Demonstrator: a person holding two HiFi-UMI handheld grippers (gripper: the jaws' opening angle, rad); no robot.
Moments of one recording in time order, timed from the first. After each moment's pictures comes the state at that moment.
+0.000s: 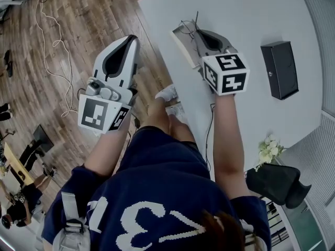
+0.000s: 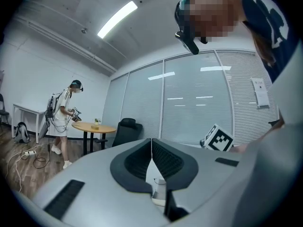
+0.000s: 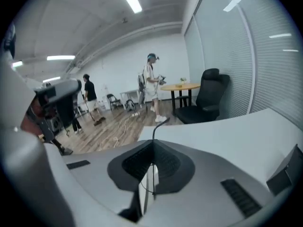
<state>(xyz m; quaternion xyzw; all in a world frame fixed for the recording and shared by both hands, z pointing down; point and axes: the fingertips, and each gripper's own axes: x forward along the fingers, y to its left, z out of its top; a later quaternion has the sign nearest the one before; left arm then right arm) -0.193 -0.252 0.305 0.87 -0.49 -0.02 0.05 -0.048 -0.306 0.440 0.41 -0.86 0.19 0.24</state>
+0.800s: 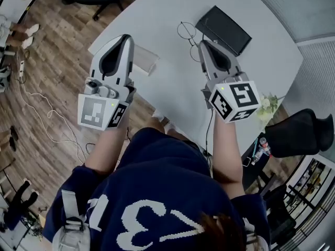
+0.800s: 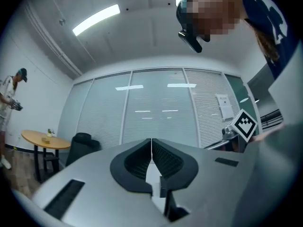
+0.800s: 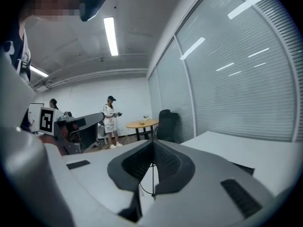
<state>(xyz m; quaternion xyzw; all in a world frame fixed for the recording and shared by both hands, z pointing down) -0.050 -0.236 0.251 0.95 -0.30 -0.08 -0.03 0.112 -0.186 0.316 0.63 -0.76 0.11 0.04</state>
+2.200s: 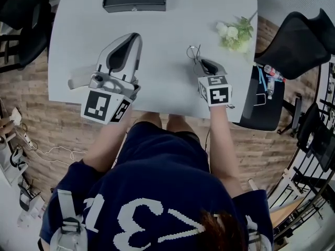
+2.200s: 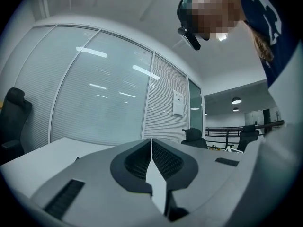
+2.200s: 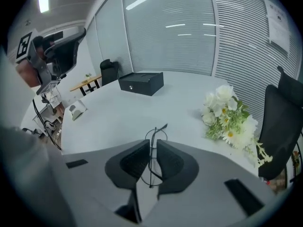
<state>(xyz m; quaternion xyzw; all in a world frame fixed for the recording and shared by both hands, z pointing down) 0.202 -0.090 0.338 1.00 0.02 0.00 0.05 0.275 0.086 0.579 0.77 -0.47 0.38 0.18</state>
